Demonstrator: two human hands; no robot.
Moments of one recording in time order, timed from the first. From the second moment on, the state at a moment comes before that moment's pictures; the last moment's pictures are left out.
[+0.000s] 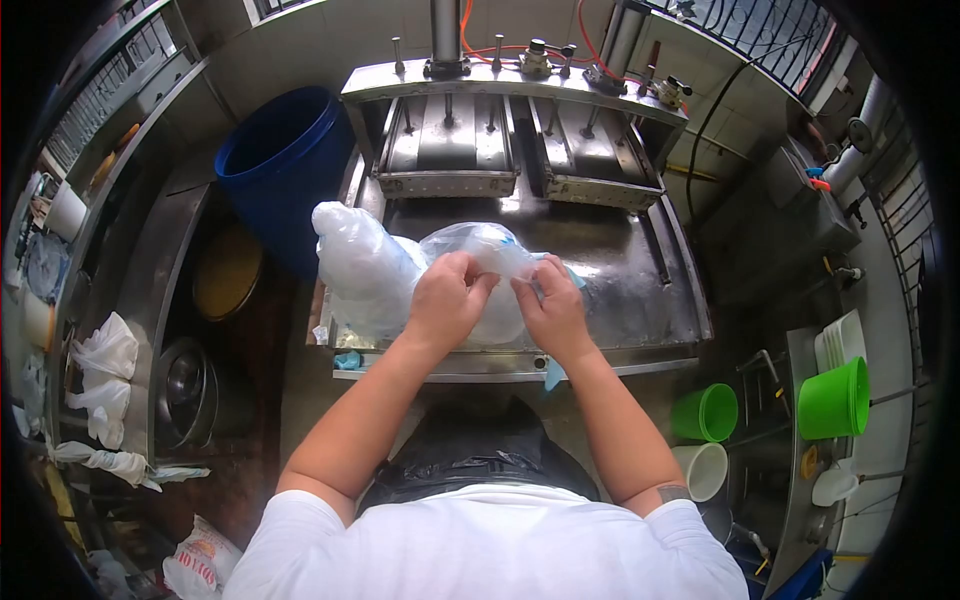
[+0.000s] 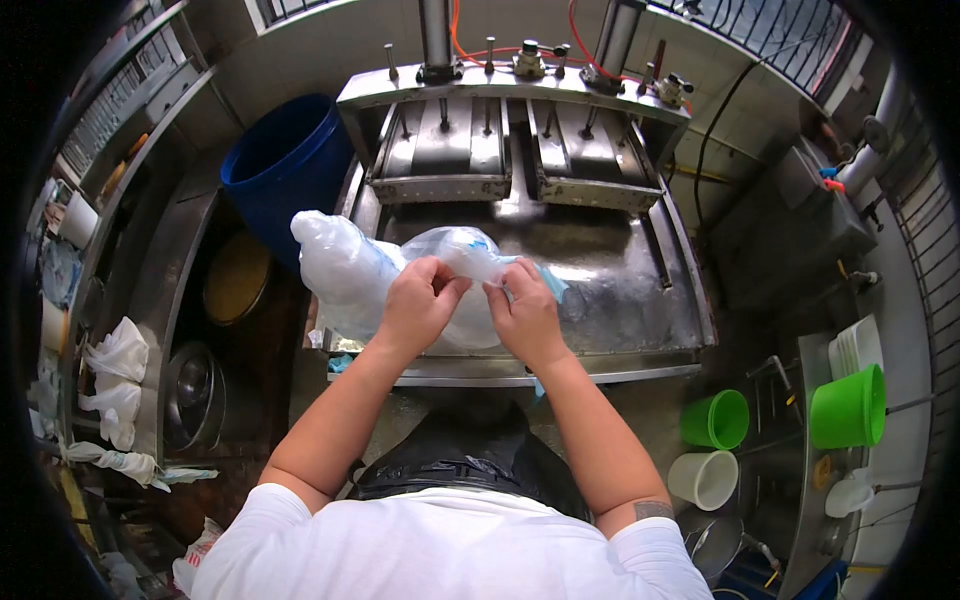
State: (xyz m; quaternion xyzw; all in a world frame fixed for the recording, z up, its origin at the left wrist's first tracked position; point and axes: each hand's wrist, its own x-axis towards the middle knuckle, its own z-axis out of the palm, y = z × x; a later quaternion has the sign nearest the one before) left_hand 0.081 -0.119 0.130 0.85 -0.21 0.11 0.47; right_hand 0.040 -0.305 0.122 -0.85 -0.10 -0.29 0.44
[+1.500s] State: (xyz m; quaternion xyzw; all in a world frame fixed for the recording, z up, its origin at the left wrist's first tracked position) left_hand -0.021 -0.095 0.061 0.58 0.06 -0.31 0.75; right_hand -0.081 -0.294 0.055 -0.69 0.05 0.12 0.71
